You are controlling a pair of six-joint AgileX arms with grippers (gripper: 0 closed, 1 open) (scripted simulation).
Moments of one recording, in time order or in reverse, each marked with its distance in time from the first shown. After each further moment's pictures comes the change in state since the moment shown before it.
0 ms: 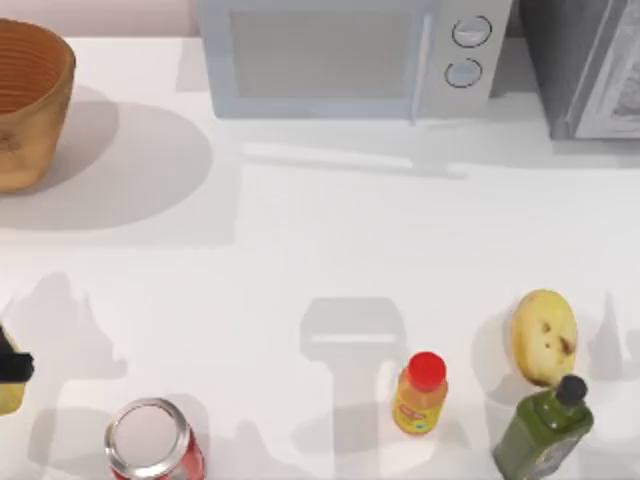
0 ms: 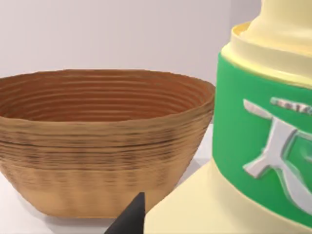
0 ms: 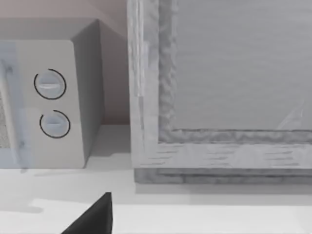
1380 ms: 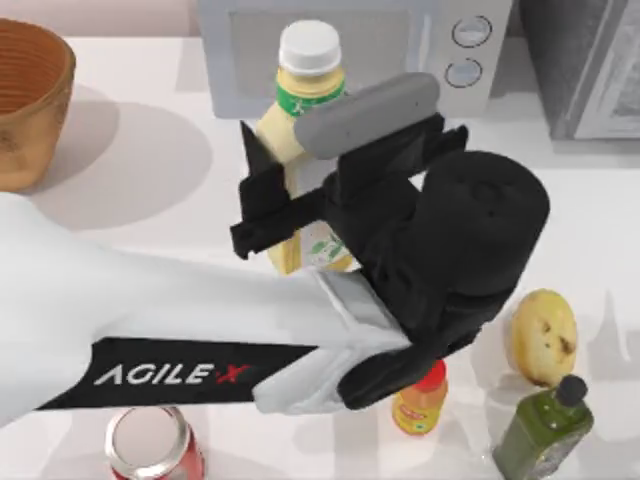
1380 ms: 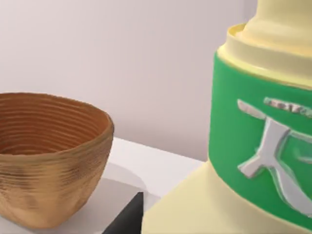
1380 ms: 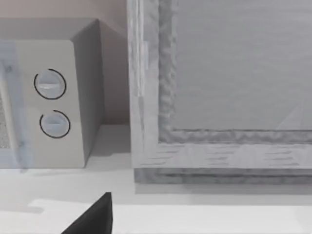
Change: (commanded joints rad) left arm -1.101 1.839 1.088 0.683 -1.624 -0.072; right arm 0.000 0.000 0.000 0.000 0.000 0.000
